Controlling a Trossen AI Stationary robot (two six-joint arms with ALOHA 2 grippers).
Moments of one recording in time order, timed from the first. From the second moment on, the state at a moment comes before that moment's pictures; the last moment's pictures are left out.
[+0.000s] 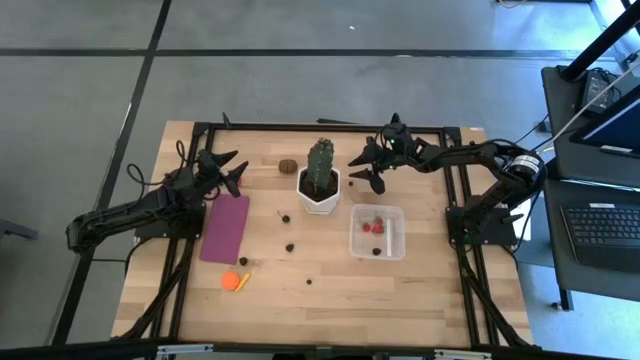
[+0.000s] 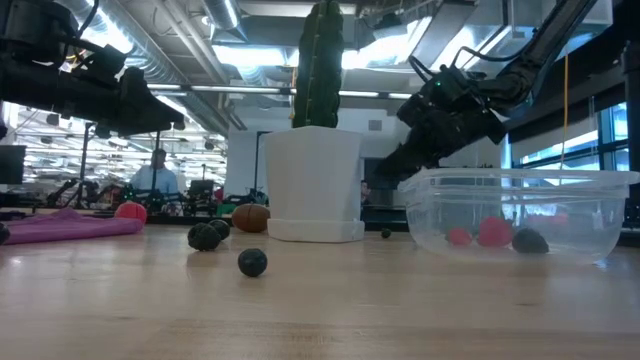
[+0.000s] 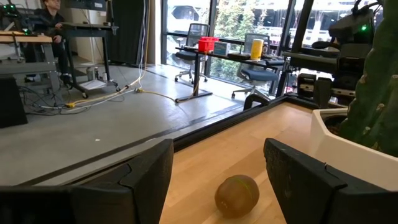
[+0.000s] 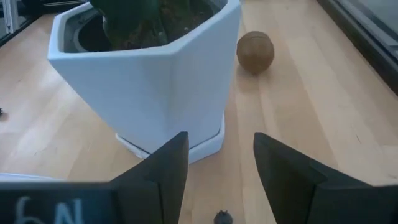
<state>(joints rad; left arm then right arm) 0.41 0.11 0.01 0.06 -0.38 -0.12 -0.62 1.59 0.66 0.38 -0.63 -0.27</state>
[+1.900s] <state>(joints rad) 0.41 0.11 0.01 0.06 -0.38 -0.13 -0.66 1.68 0.49 0.65 -0.47 -0.22</state>
